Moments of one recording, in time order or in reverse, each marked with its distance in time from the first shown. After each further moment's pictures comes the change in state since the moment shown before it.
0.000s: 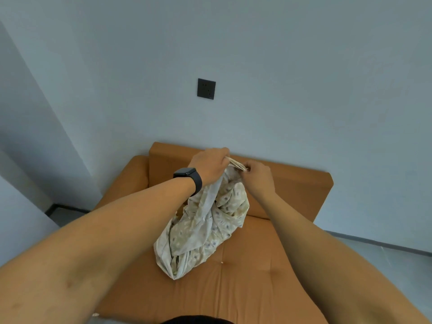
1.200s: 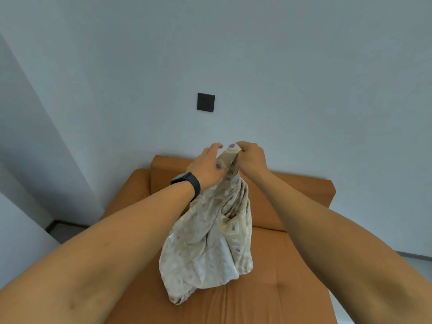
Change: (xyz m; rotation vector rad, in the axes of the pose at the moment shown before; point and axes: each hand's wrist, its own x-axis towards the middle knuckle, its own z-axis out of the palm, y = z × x) left_hand 0.014 -0.013 -0.022 -0.226 -0.102 -0.187; right_hand 0.040 -0.077 -0.030 0.198 0.003 -0.086
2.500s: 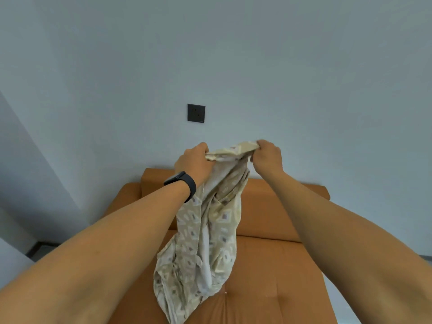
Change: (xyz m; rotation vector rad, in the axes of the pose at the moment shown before) left_hand 0.042 0.005 -0.027 0.140 0.286 -0.038; right_hand 0.040 0.016 -0.042 -0.143 0.184 0.080
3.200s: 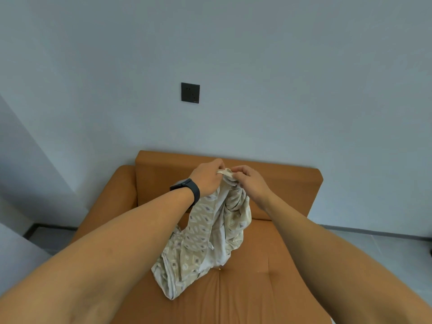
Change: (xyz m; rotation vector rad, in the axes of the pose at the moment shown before) left_hand -0.055 0.003 0.064 -0.152 -0.401 0.138; right_hand -0.086 0.073 0.039 0.410 -0.436 0.175
